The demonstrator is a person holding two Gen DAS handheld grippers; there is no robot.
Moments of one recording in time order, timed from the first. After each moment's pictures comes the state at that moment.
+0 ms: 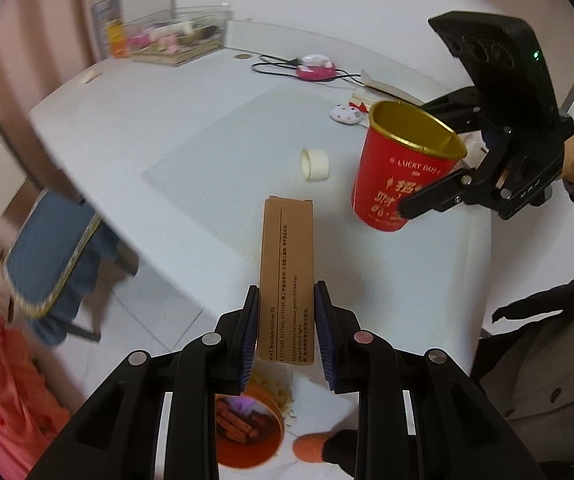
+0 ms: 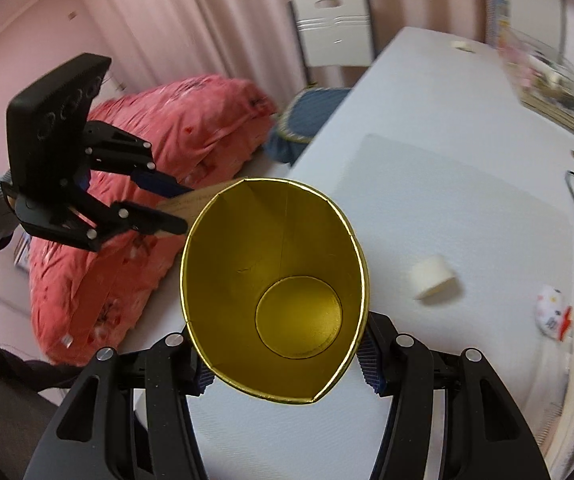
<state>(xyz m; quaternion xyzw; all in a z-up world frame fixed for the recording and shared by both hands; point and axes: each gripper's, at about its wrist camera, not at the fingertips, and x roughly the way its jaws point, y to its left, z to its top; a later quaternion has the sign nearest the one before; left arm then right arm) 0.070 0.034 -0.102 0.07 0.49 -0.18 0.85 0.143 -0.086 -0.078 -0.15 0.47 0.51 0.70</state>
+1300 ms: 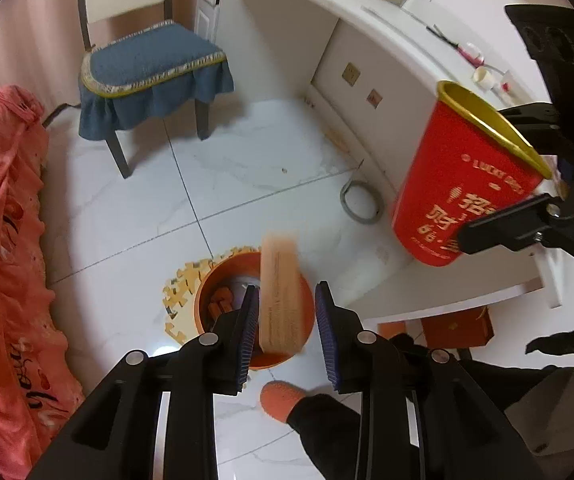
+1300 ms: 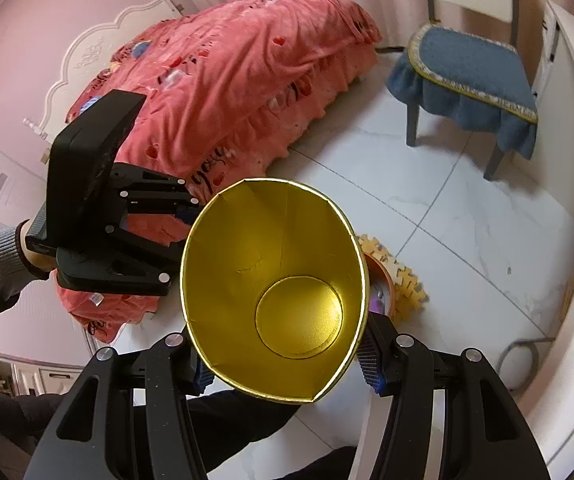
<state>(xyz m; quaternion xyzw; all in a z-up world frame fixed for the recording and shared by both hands) -0.059 0.202 -0.265 -0.12 0.54 -0.03 0.83 -0.006 0.158 -0.210 -0.21 0.54 0.57 0.58</state>
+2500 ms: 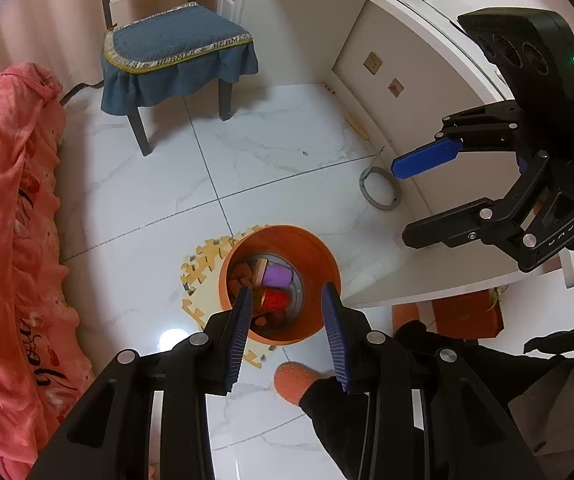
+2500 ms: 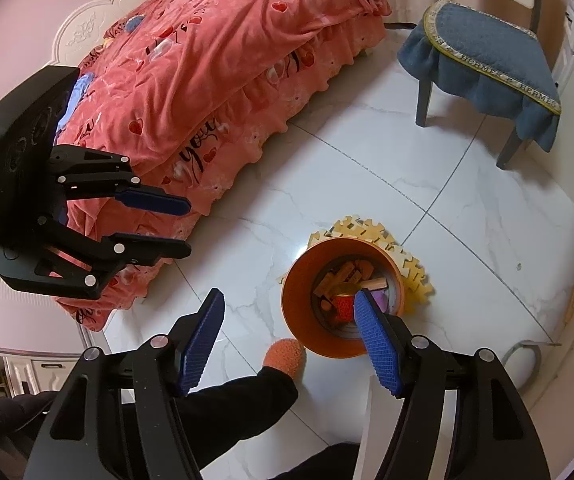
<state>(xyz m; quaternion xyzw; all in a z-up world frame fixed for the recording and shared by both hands) -0.087 0.221 -0.267 -0.12 0.56 0.00 0.82 -0.015 0.208 -0.264 -0.25 0.56 0.56 0.56</state>
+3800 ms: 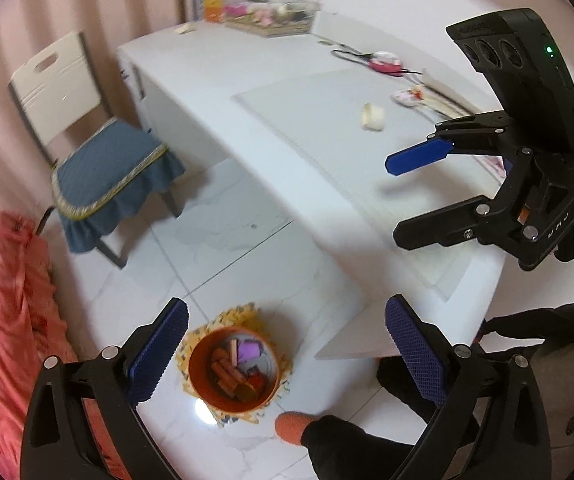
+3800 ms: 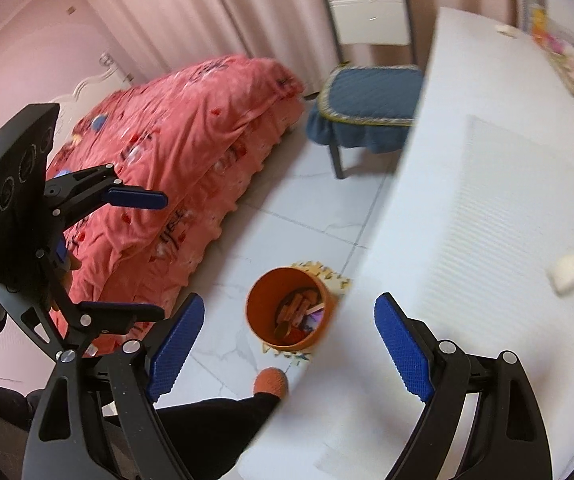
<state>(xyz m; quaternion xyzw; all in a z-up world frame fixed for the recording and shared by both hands) -0.015 0.069 -0.121 0.01 0.50 -0.07 0.86 0.058 -0.010 -0.090 -0.13 0.50 0.49 0.70</state>
